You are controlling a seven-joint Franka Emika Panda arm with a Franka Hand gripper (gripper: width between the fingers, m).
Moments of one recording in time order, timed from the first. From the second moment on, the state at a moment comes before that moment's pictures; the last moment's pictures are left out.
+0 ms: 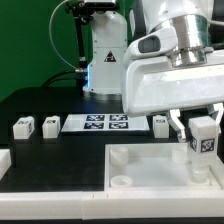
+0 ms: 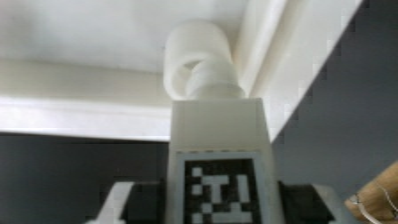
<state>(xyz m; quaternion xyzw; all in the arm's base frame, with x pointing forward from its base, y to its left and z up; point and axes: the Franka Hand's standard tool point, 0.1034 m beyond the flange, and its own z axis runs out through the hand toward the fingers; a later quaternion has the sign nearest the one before) 0.623 0.109 0.086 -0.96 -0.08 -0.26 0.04</state>
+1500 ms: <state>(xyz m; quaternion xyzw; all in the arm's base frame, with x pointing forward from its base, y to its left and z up) 0.625 0.108 0.079 -0.96 -0.08 -0.28 0.04</state>
